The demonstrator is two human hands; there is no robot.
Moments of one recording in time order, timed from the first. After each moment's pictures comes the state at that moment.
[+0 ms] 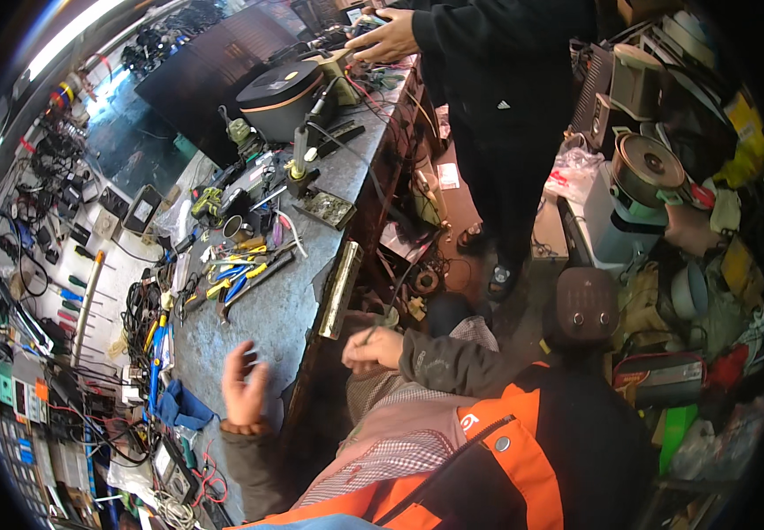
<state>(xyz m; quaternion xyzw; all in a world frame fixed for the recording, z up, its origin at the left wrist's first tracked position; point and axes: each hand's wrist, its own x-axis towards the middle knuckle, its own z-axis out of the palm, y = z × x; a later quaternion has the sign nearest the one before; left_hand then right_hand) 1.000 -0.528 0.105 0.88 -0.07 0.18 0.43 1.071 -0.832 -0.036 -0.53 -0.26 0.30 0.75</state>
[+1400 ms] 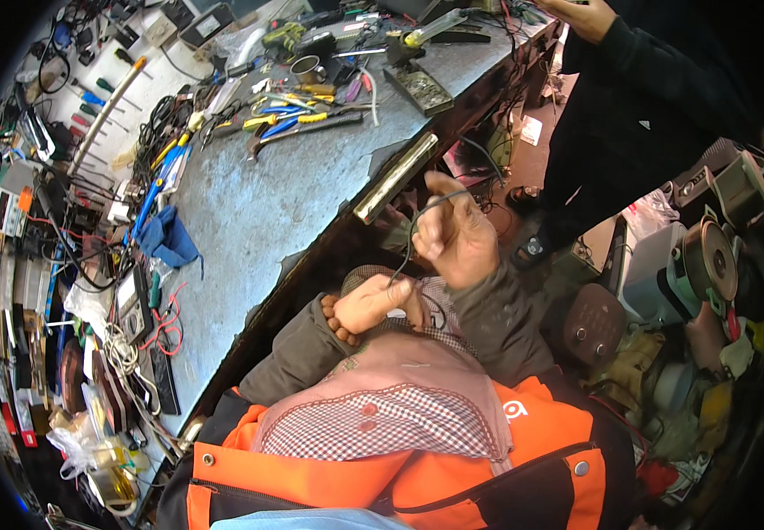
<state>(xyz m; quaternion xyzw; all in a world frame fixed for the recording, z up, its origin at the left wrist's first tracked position) 0.979 -0.681 0.036 0.60 -0.20 -0.30 0.71 1.067 -0.875 0.060 -0.17 -0.24 0.22 0.93</state>
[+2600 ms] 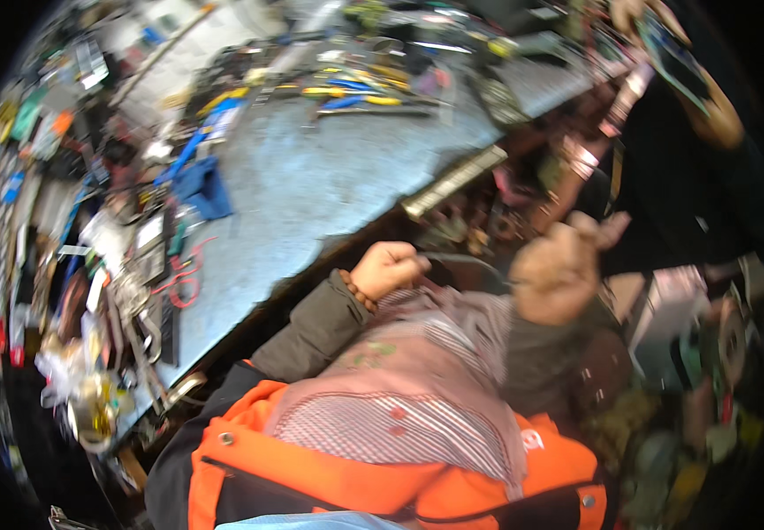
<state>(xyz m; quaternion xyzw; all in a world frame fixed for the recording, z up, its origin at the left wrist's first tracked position) 0.995 -0.643 -0.010 0.71 0.03 -0.10 0.70 1.073 -0.916 0.085 0.02 -0.26 0.19 0.95</state>
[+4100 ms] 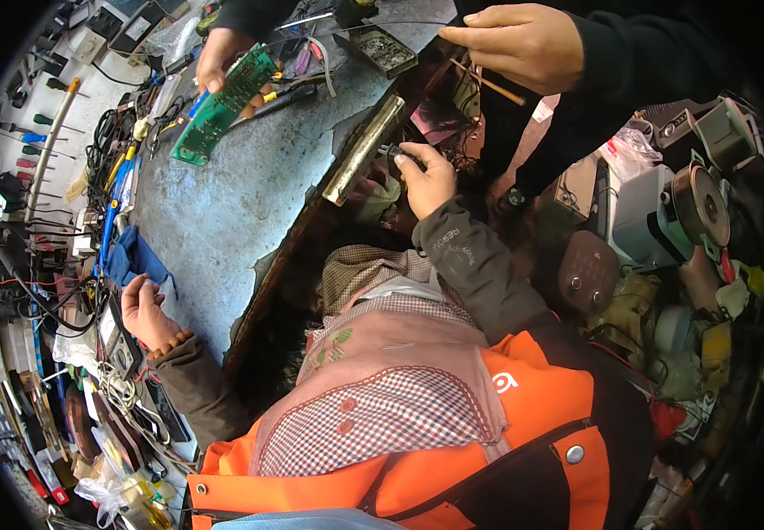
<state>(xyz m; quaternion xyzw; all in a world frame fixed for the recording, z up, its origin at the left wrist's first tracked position) 0.917 -0.379 0.062 0.73 0.24 0.43 0.48 1.135 -0.828 -0.042 -0.69 0.02 -0.03 0.72</state>
